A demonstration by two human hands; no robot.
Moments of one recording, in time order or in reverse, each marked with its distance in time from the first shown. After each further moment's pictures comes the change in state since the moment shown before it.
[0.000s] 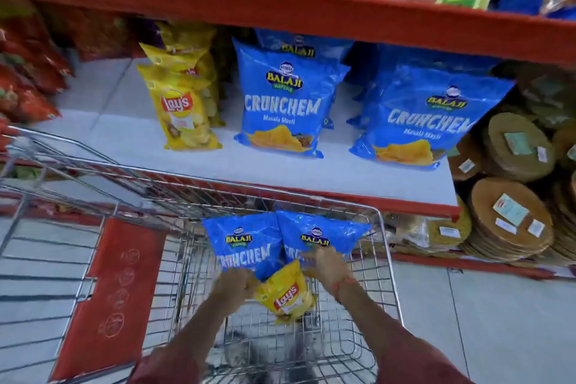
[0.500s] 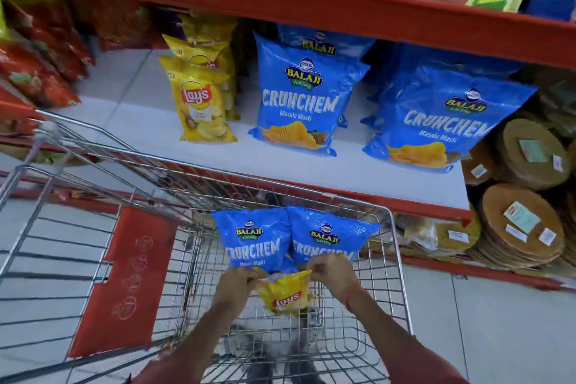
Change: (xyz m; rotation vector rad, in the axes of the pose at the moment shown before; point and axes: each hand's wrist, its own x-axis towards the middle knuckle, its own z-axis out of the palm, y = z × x) left_hand -0.042 0.014 -0.009 -0.156 0.267 -0.007; right_hand -0.012 0.008 0.016 0.194 0.017 -0.073
